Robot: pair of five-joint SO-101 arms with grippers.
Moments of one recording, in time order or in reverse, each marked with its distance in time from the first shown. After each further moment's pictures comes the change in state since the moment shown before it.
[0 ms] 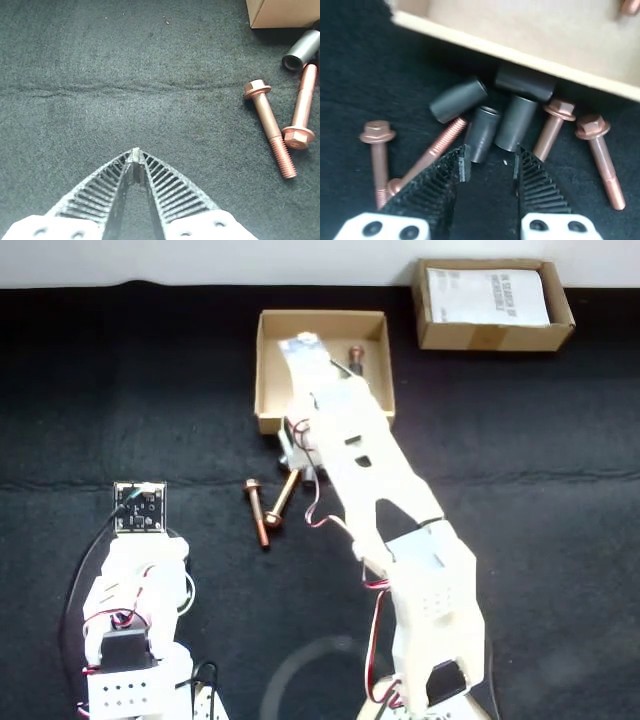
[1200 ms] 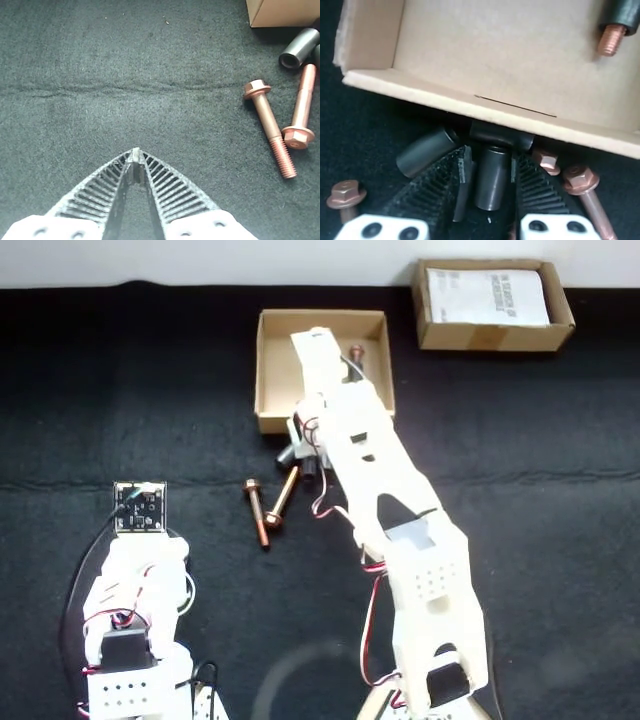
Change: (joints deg) left arm 0.0 0.0 0.0 0.0 0.0; right arm 3.9 11.9 -3.8 -10.0 0.0
